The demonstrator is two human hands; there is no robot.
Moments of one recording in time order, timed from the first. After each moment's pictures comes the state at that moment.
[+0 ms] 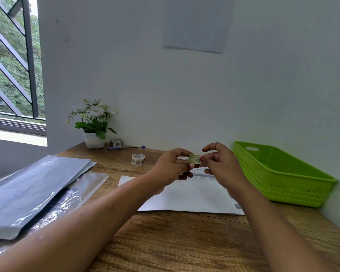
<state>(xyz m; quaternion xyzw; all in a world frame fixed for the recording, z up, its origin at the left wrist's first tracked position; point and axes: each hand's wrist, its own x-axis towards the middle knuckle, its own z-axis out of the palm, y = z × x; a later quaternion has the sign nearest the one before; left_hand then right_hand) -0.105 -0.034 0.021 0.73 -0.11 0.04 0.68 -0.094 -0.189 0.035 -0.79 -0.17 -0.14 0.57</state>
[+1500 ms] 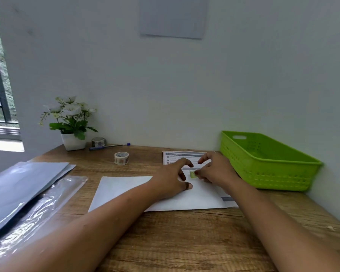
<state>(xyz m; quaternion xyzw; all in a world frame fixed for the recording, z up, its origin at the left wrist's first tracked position) -0.086 -0.064 -0.006 0.93 -0.16 0.06 0.32 -0.054 -0.221 0.005 -0.88 -0.05 -0.10 0.45</state>
